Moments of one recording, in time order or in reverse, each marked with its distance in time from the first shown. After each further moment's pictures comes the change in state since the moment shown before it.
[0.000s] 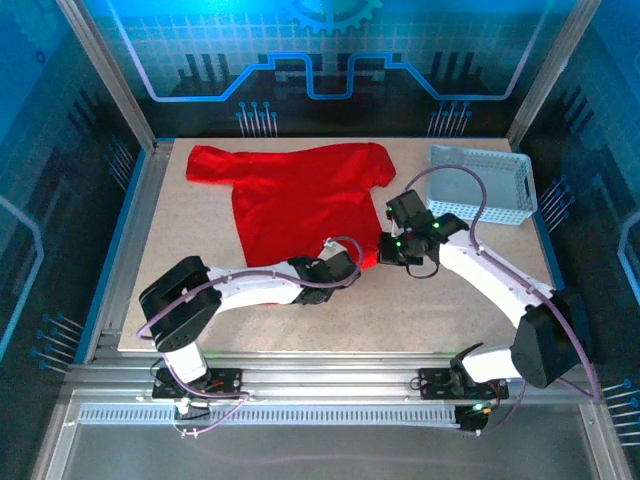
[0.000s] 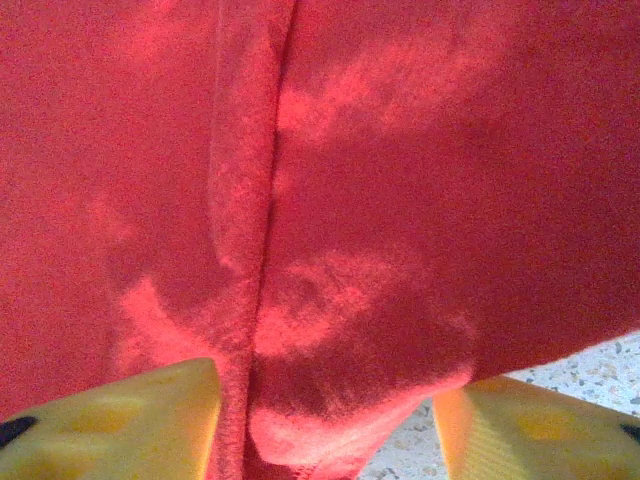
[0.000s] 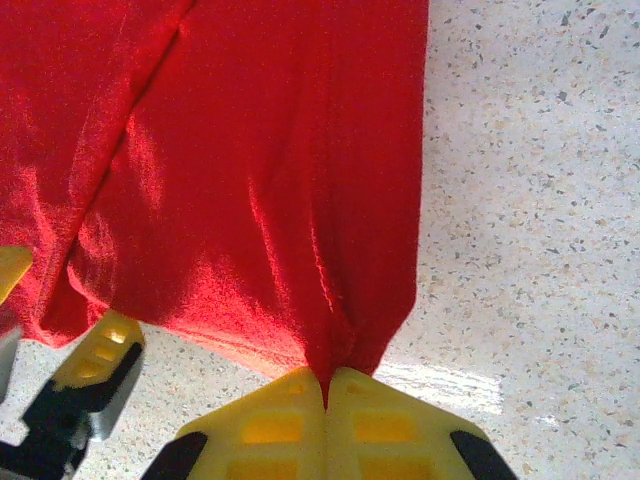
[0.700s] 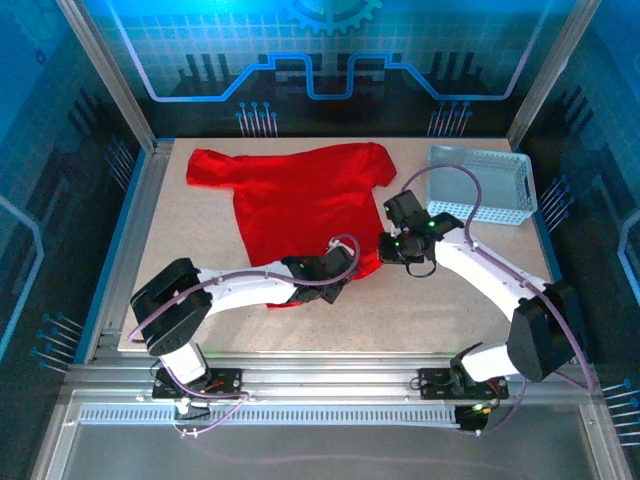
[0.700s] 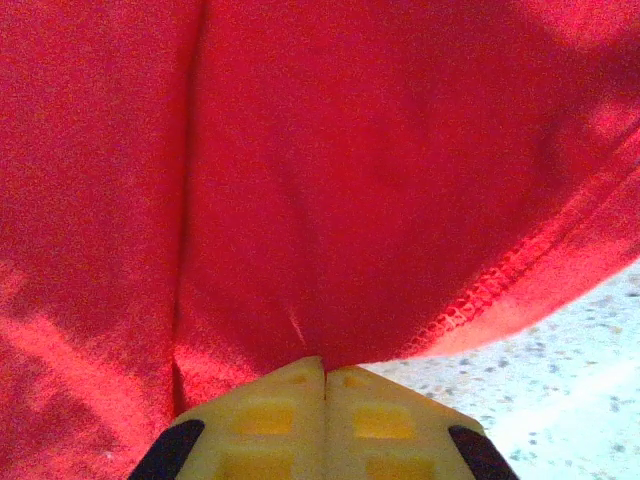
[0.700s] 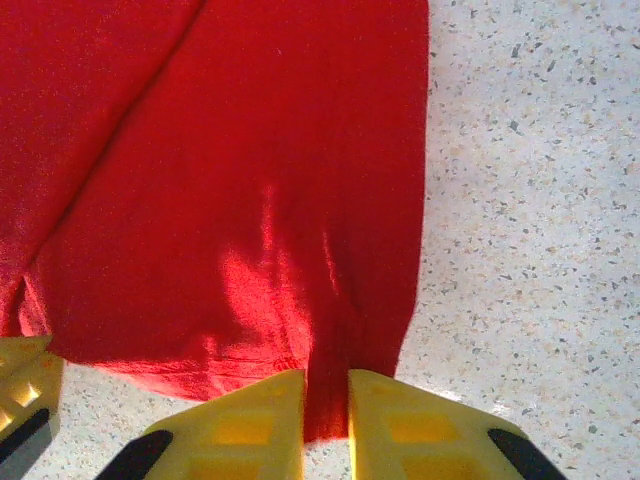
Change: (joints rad) left arm 0.023 -0.044 -0.021 0.091 0.246 0.045; right arm 0.000 0.029 -0.006 0.021 0.079 -0.045
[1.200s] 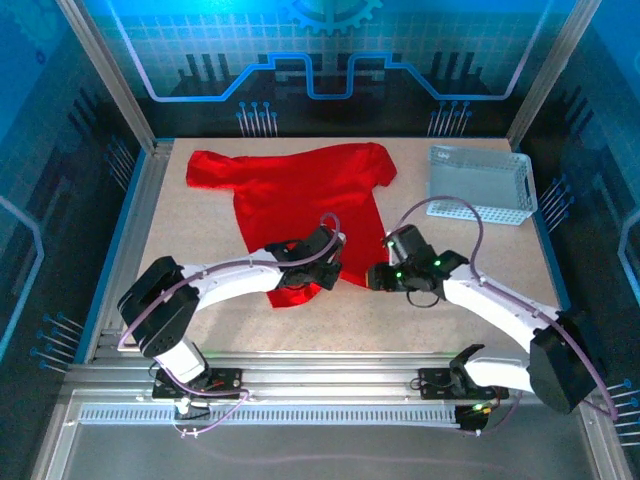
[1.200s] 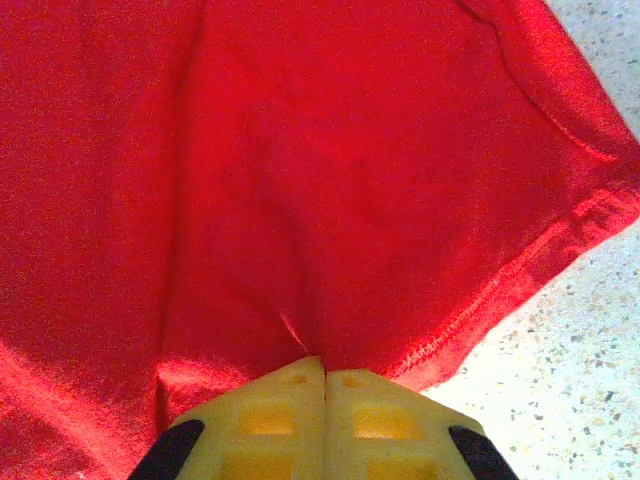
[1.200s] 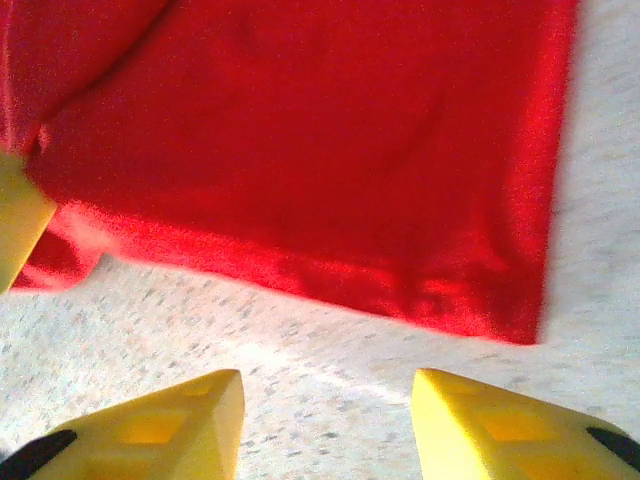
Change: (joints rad) left arm 0.124 -0.052 -0.003 0.041 0.241 -0.060; right arm 0.122 -0.176 -0.335 0.268 -0.102 0.018
